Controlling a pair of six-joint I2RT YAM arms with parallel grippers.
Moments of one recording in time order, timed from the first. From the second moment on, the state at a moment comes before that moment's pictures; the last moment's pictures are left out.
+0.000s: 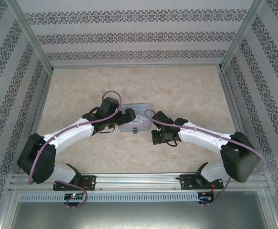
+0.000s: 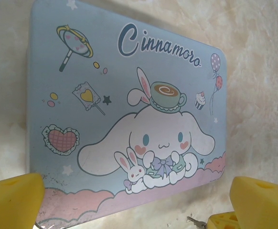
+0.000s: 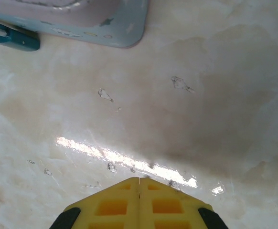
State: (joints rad) left arm -0.57 1.41 0.86 -0.27 0.13 -0.87; right arm 0.75 1.40 0.80 -0.62 -0.04 0.57
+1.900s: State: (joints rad) left arm -0.57 1.41 0.88 -0.26 0.13 -0.86; right arm 0.96 1.46 0.82 -0.71 0.12 1.24
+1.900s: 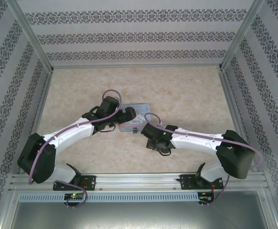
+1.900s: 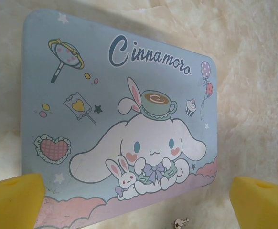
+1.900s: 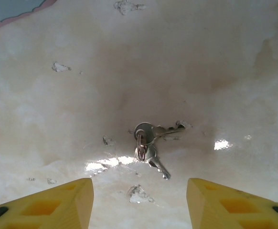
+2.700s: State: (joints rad) left arm -0.54 1.39 0.88 -0.26 0.14 -0.82; right arm 0.96 1.60 0.89 -0.73 0.14 1.28
